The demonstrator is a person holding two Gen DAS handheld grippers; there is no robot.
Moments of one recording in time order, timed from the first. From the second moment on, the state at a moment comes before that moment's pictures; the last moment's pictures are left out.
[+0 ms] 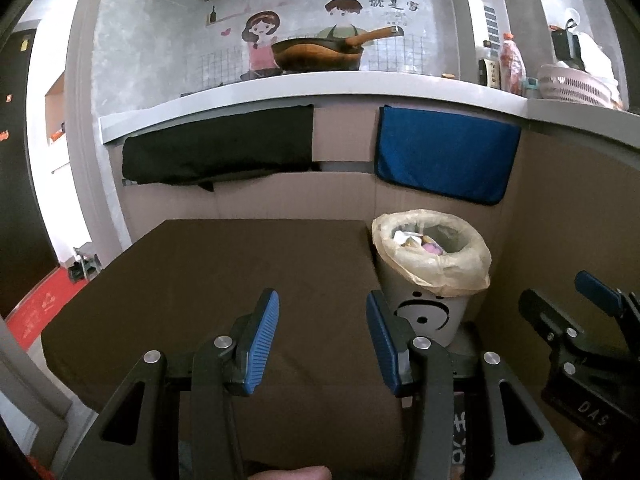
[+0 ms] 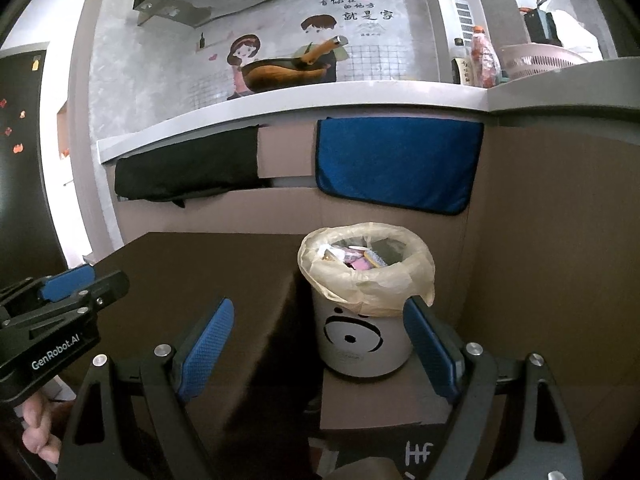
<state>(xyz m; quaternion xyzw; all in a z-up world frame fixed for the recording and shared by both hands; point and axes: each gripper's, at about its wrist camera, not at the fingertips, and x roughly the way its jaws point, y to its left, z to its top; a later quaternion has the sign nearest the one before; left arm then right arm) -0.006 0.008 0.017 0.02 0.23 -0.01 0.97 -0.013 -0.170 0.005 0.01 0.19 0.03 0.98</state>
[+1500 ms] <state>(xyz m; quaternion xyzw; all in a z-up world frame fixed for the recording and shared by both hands) -0.012 0.019 0.021 0.01 0.21 0.01 0.98 -0.012 -0.161 0.012 0.01 0.19 0.03 0.98</state>
